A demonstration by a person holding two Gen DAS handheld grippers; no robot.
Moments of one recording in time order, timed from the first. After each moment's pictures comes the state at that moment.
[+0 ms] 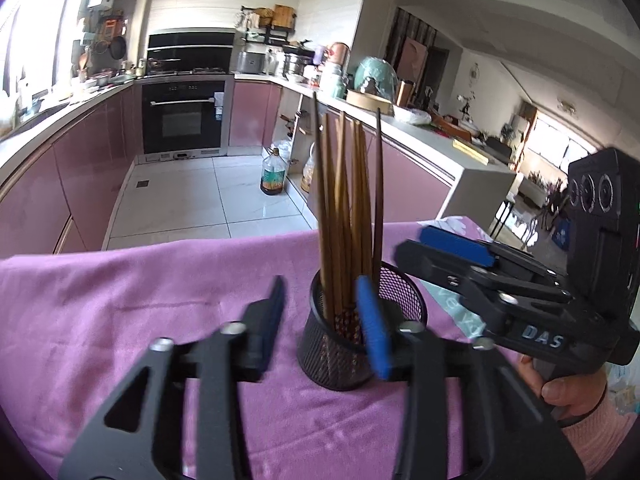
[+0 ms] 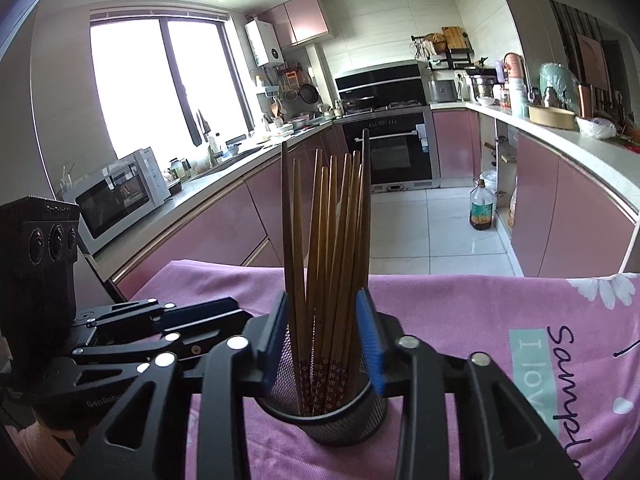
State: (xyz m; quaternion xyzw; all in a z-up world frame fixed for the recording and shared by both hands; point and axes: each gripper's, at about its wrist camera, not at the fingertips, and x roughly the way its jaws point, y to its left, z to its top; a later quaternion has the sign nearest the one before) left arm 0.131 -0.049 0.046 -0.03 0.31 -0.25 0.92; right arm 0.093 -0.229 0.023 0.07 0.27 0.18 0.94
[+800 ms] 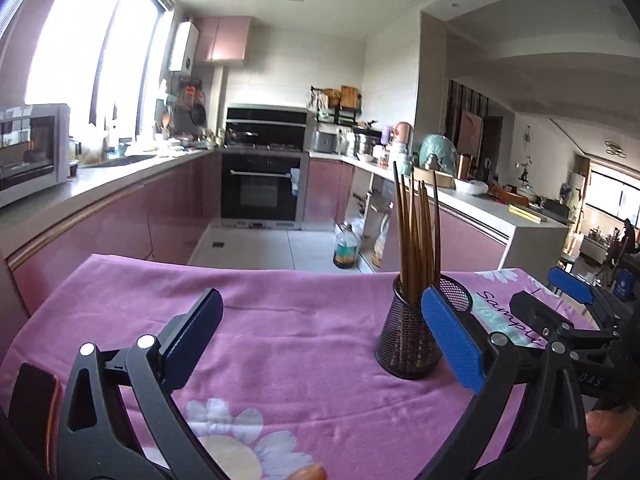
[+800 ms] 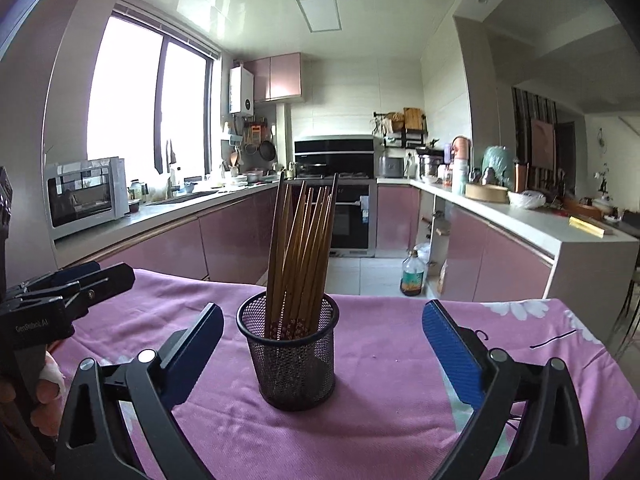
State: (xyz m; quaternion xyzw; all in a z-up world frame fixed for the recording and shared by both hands) left arm 0.015 0.012 0.022 -0.04 0.15 -0.11 0.98; right arm -0.013 -0.218 0.000 -0.01 0.13 0.06 0.99
